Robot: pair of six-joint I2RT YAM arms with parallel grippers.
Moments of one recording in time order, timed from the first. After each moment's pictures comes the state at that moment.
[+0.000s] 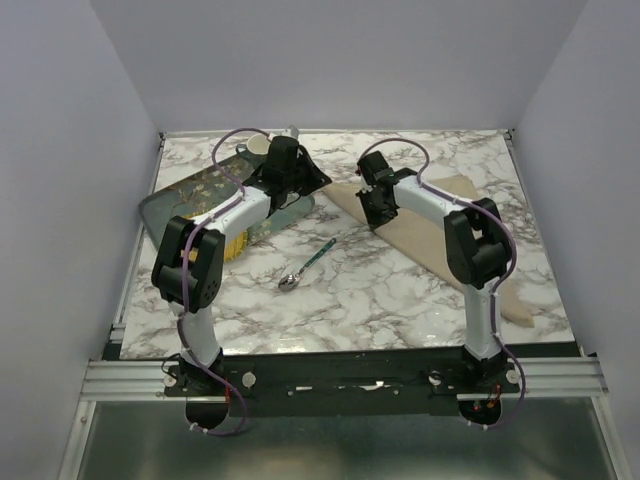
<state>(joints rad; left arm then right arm) -0.42 1.84 1.36 0.01 0.20 -0.85 0.48 2.12 1.62 -0.67 0.07 0.11</state>
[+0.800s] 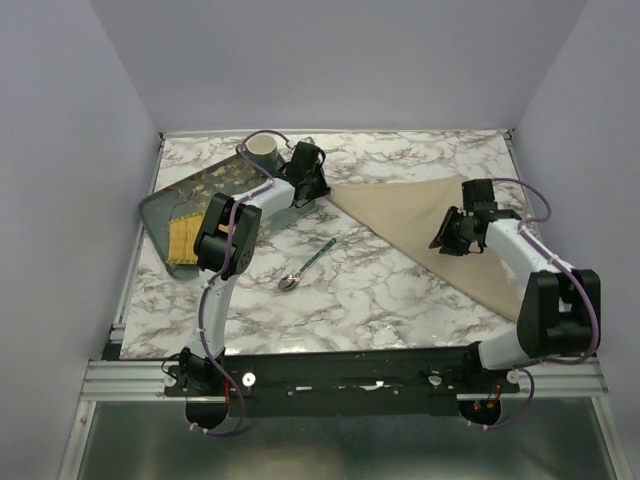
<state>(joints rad) -0.43 2.24 1.66 -0.10 0.04 -0.68 0.06 1.51 0.96 -0.54 -0.11 0.49</state>
